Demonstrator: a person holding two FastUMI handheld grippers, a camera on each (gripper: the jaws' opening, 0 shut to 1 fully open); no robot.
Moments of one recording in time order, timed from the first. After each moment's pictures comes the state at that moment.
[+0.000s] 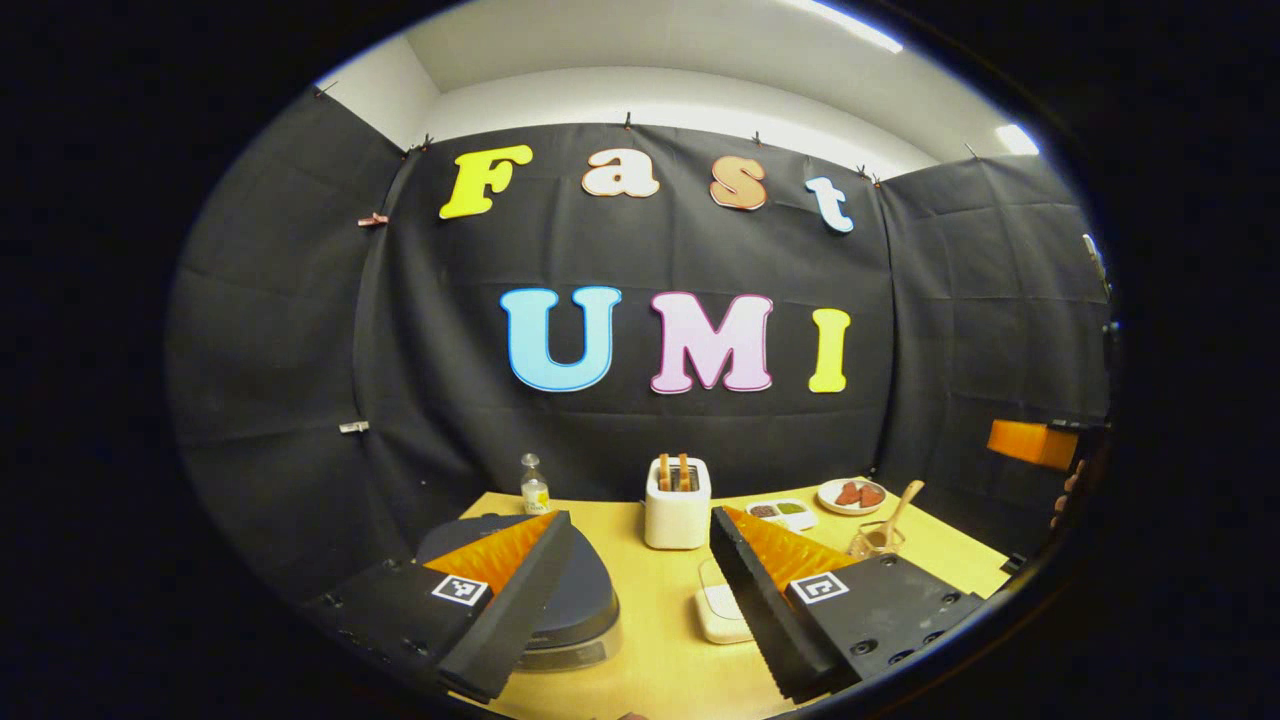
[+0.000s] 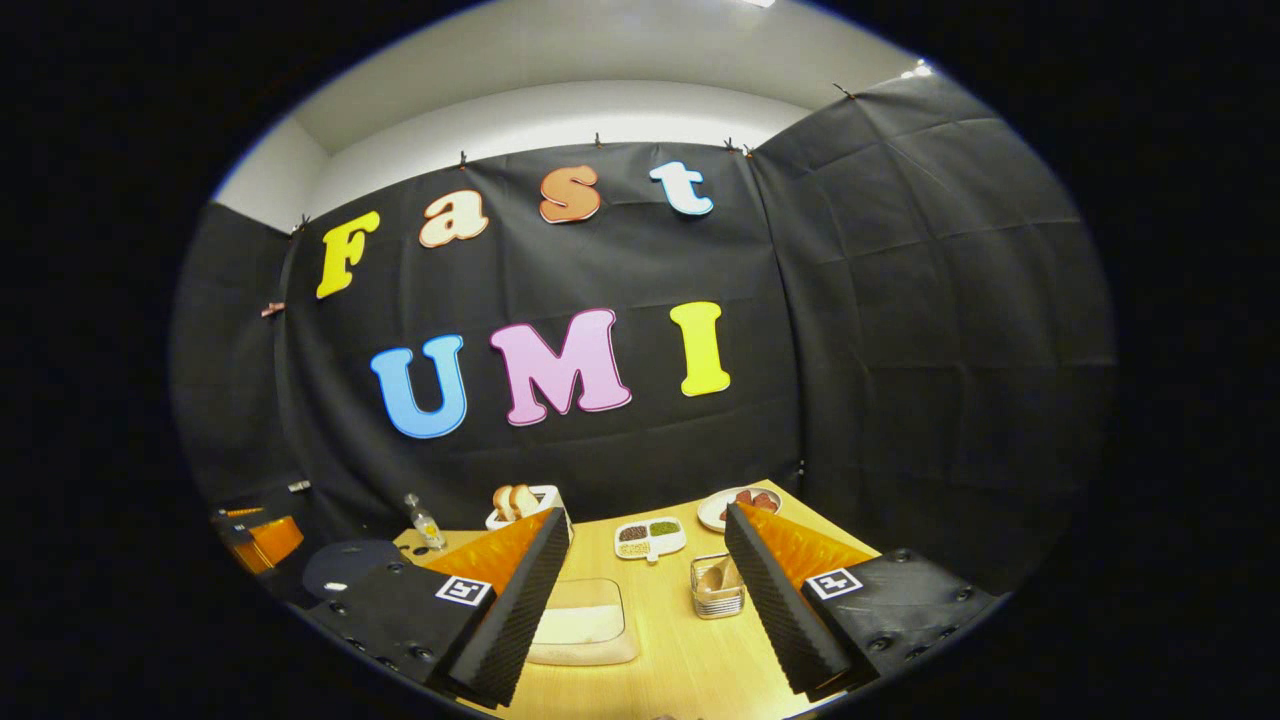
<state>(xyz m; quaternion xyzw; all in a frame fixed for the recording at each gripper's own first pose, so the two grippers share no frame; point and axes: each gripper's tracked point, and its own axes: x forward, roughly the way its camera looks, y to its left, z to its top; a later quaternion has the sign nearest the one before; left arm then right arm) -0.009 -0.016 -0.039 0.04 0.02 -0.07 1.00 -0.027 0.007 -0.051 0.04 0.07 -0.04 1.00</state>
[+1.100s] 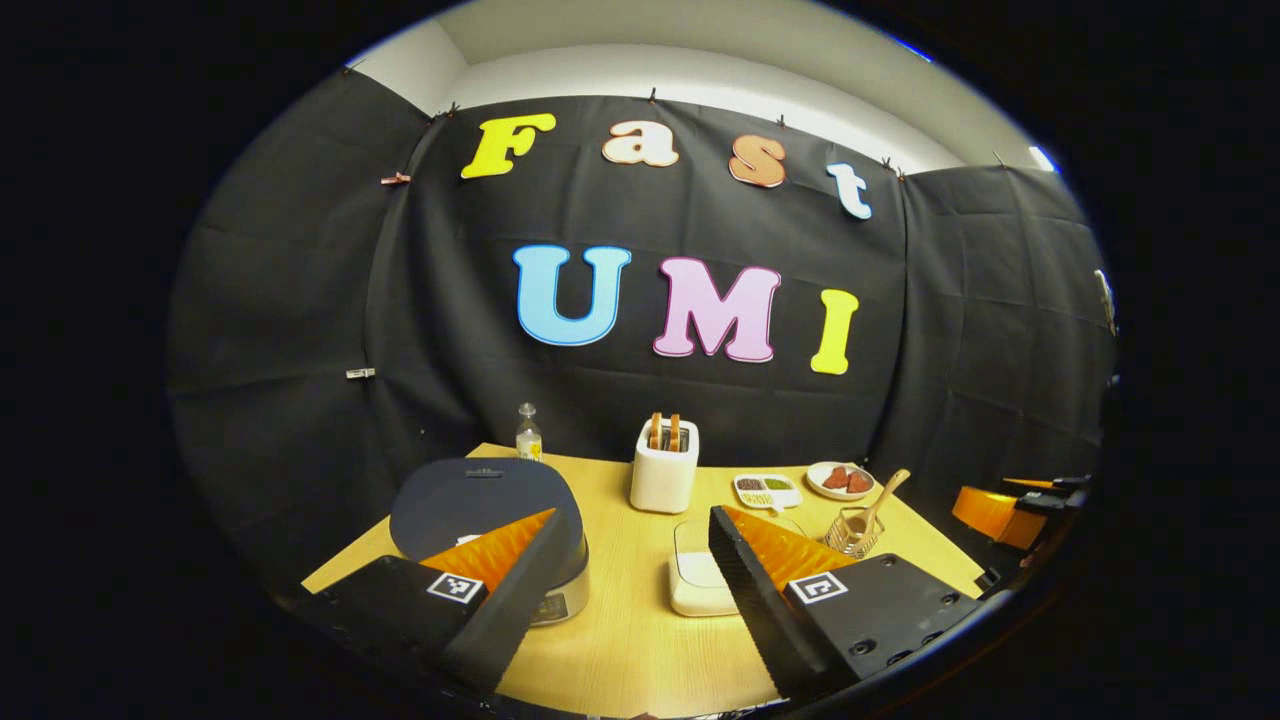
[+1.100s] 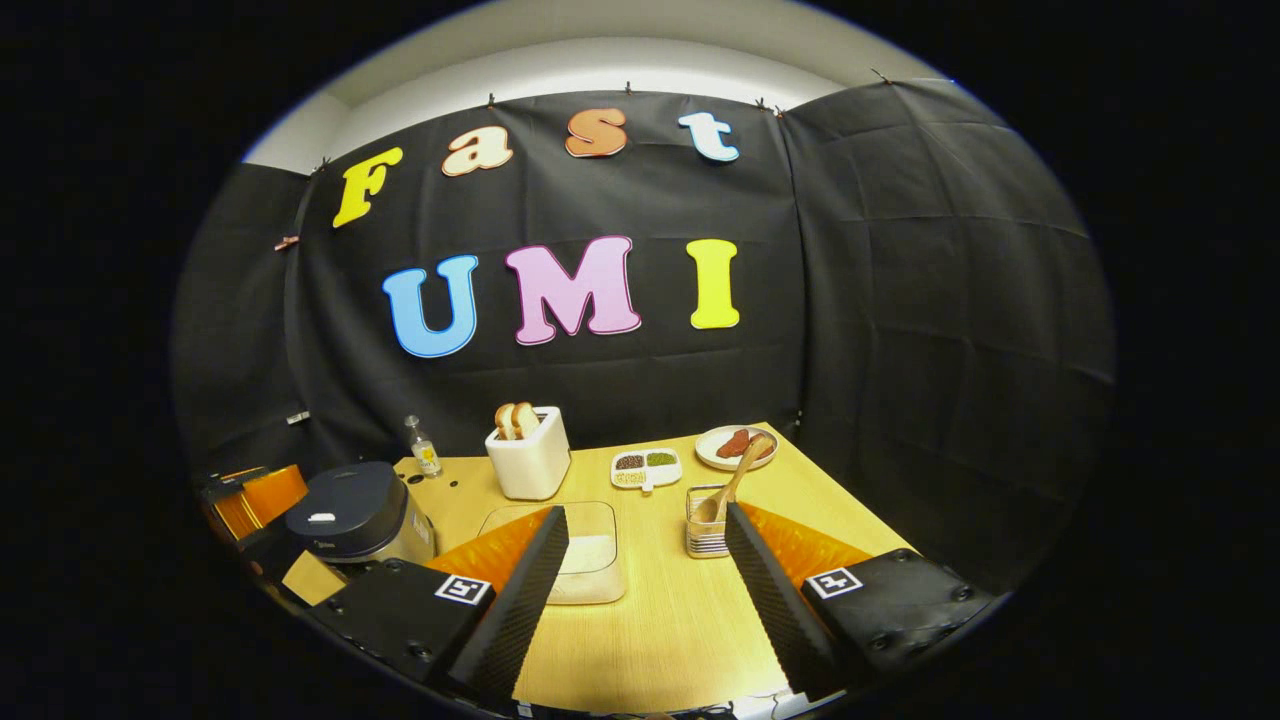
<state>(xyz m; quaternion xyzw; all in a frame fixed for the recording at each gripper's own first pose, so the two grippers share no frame) -0.033 -0.033 -0.083 0.01 0.07 -0.04 1.00 -0.055 0.023 -0.103 0.02 0.15 -0.02 0.99</state>
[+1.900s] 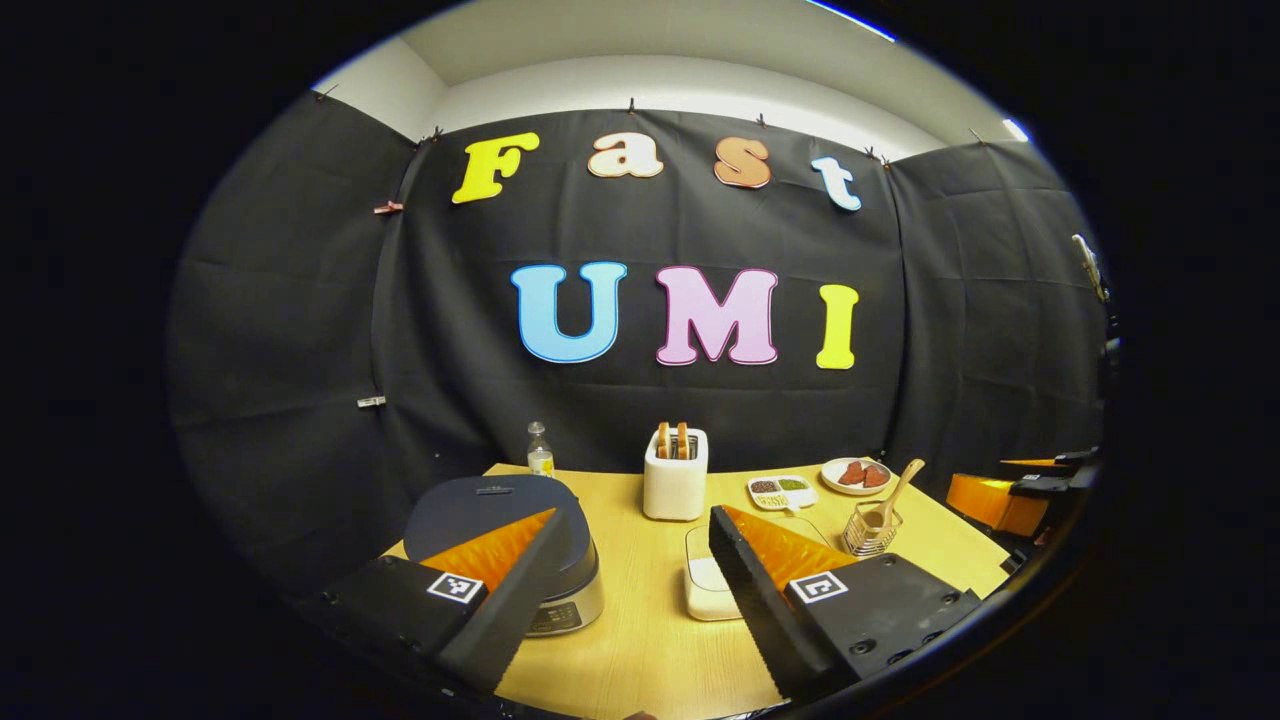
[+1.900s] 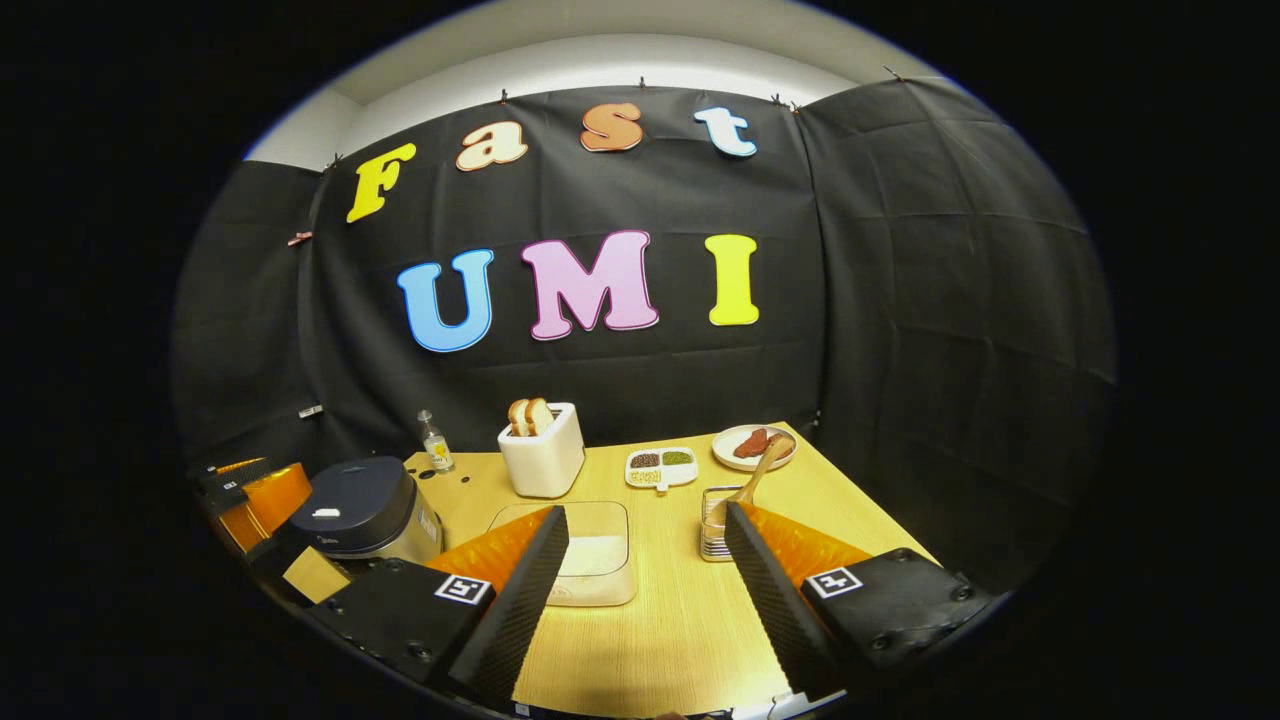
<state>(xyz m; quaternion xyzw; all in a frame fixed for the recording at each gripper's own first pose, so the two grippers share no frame) -0.032 -0.037 -0.071 0.05 0.04 -0.02 1.00 -0.033 0.033 -0.109 0.02 0.16 0.01 0.99</state>
